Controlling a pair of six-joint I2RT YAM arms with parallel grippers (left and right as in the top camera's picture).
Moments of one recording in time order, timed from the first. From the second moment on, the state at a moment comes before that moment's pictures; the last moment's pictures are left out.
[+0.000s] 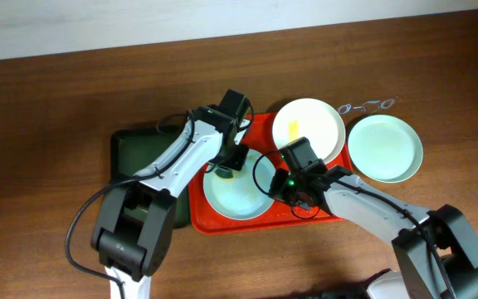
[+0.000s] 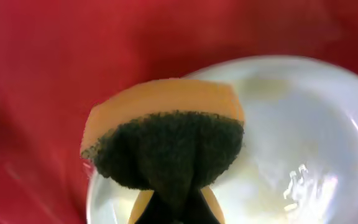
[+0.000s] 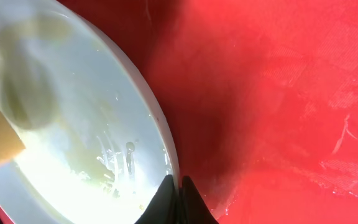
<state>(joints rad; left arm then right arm) -0.58 2.09 1.58 -0.91 0.03 -0.11 0.42 1.56 0.71 -0.34 -0.20 0.89</state>
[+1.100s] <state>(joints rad) -0.58 1.99 1.58 -0.95 0.02 -0.10 0.42 1.56 0.71 -0.34 -0.20 0.89</state>
